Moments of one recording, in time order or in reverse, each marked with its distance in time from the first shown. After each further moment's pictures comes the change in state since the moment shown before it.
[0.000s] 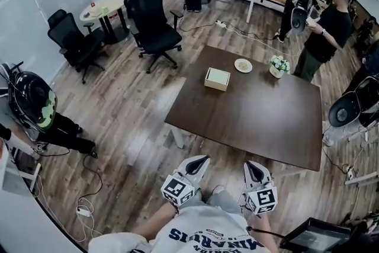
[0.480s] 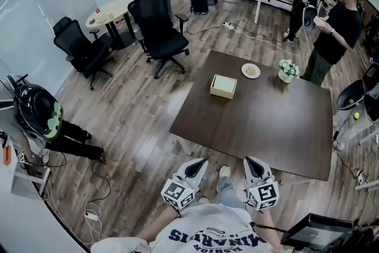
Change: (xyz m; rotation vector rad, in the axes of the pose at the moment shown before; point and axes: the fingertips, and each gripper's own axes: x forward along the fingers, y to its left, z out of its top) left arm 0.034 0.053 0.001 -0.013 0.030 0.093; right arm 0.078 -0.035 0.015 0.026 -0.048 0.077
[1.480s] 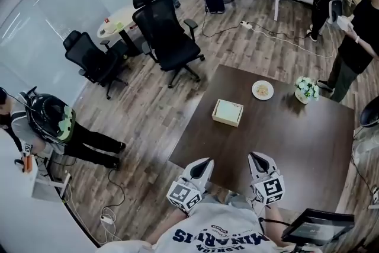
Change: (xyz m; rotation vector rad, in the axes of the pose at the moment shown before) left arm 0.215 0.089 0.036 0.033 0.026 0.132; right arm 0.171 -0.193 0.008 0.057 -0.034 0.136
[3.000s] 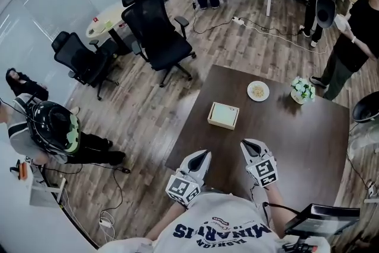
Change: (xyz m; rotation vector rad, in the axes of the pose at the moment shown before) left arm 0.047 0.051 0.016 0.037 -0.006 -0.016; right arm 0.094 -0.034 -0.018 -0.136 0.148 0.066
